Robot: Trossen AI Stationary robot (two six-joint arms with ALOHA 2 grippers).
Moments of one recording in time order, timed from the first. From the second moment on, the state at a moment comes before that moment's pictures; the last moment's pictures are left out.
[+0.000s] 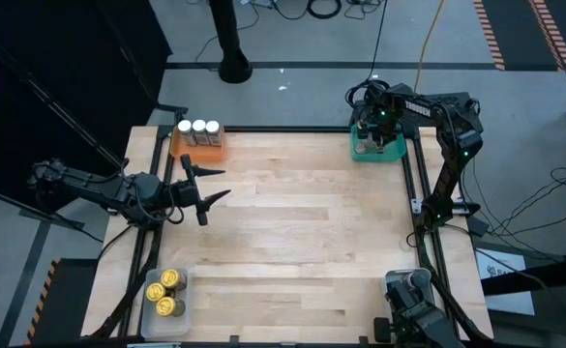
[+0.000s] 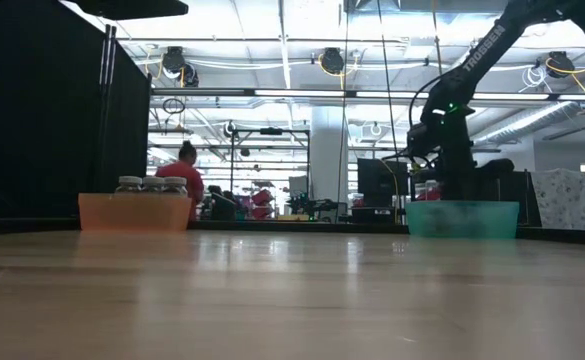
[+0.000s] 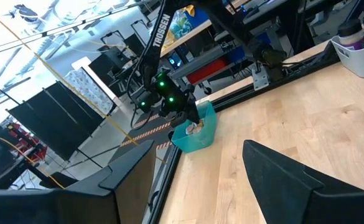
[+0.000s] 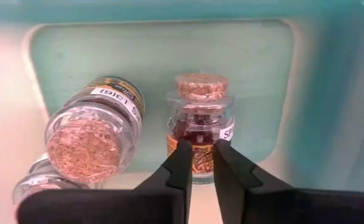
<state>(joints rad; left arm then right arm) -0.22 0.68 0.56 0.07 -0.53 0.56 -1.12 1.87 1.29 -1.06 0.04 0.51</state>
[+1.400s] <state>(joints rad) -0.22 0.68 0.56 0.08 -0.53 0.57 -1.10 1.86 1.36 -1.10 0.00 0.47</state>
